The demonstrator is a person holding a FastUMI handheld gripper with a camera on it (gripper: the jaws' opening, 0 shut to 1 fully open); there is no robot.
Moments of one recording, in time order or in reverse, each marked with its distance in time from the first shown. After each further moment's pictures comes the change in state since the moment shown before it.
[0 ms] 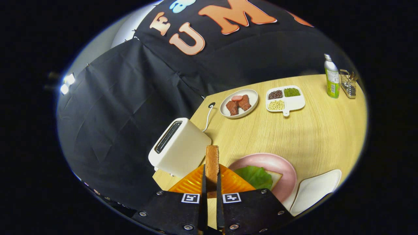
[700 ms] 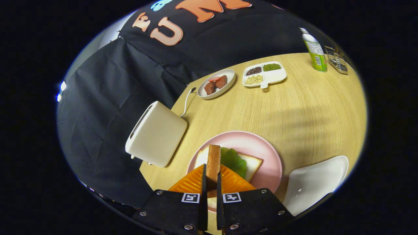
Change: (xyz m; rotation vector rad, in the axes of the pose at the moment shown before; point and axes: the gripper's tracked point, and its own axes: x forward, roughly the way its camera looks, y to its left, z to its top) arm 0.023 -0.082 -0.050 0.054 0.083 -0.085
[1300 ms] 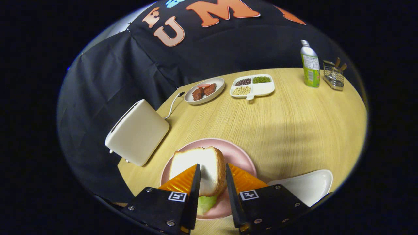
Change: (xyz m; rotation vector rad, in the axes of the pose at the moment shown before) arm -0.009 -0.051 0.026 -0.217 -0.160 -0.233
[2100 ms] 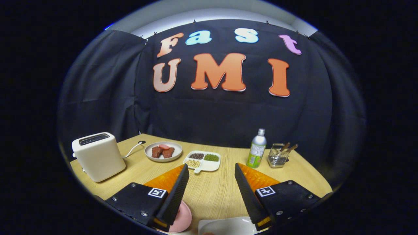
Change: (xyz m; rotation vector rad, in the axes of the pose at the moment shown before) arm -0.101 -0.043 0.147 -0.241 -0.660 -0.390
